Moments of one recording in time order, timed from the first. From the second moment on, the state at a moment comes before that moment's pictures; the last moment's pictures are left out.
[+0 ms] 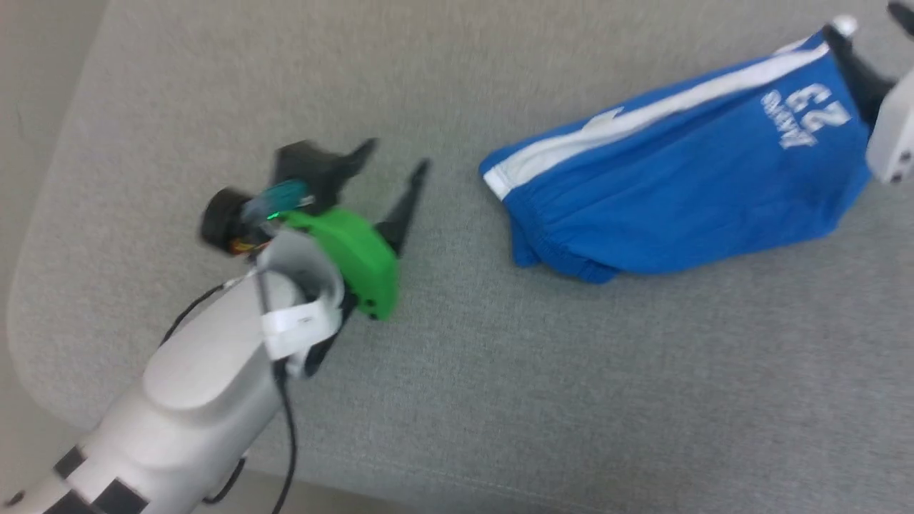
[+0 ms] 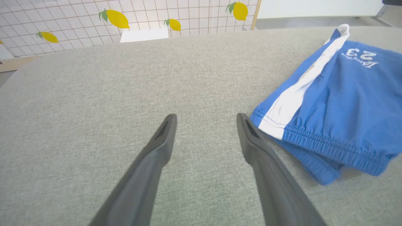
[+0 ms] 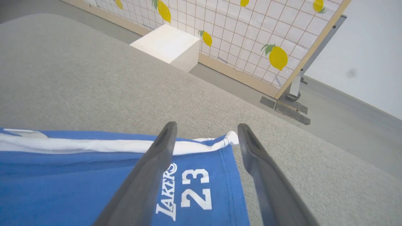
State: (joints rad) left arm -0.77 0.45 -0.88 0.22 -0.79 0.15 -0.04; right arm -0.92 -0.64 0.46 0.55 0.58 0.13 0.18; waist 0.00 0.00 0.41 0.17
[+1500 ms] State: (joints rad) left arm -0.31 0.39 -0.63 0.01 -0.29 0.36 -0.26; right arm -0.82 -0.53 0.08 0.94 0.56 0.12 0.52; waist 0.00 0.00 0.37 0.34
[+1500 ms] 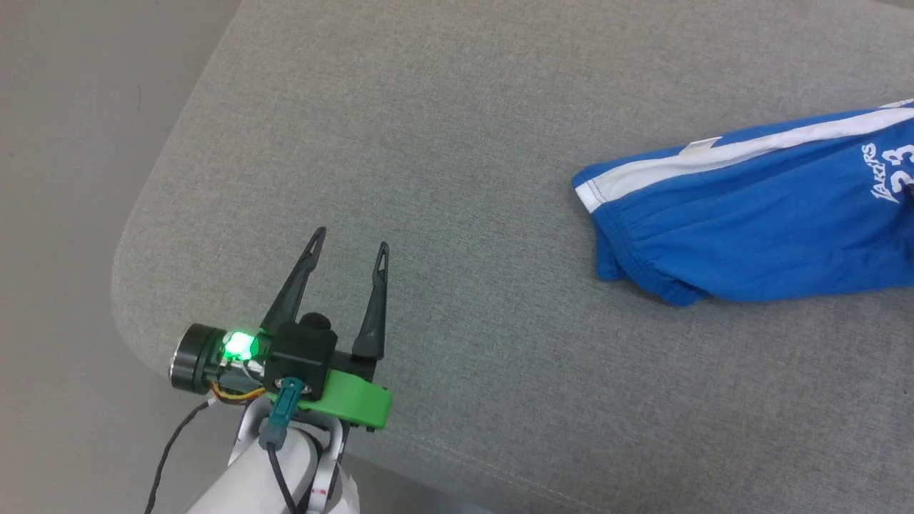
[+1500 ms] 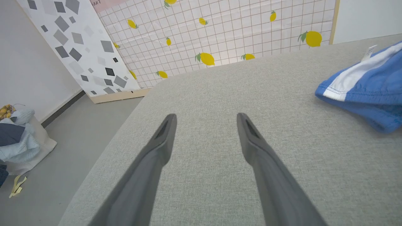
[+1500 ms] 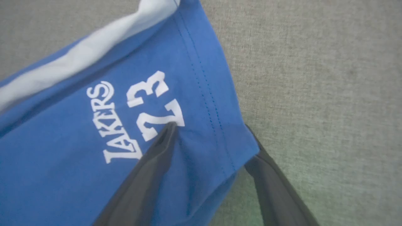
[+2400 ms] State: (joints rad) left arm -0.21 0.35 -0.53 0.07 -0.24 0.25 -0.26; right arm -0.46 -0.47 -0.16 0.72 0.63 0.13 0.35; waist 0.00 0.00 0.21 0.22
